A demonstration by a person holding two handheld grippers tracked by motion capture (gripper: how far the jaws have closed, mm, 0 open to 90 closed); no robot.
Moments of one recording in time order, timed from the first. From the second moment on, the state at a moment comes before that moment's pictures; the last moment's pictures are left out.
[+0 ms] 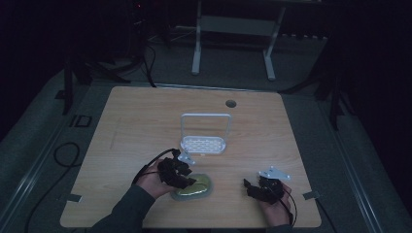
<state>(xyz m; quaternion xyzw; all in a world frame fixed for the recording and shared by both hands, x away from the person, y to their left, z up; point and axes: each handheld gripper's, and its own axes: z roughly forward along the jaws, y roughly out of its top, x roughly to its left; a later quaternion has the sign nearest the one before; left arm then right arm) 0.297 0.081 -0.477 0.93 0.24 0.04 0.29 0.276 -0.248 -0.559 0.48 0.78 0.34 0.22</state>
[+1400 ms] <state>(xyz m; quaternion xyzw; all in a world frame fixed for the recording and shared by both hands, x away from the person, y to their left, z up) 0.312 0.063 -0.478 0.96 0.20 0.00 0.18 0.276 -0.248 -0.559 0.48 0.78 0.34 0.21</state>
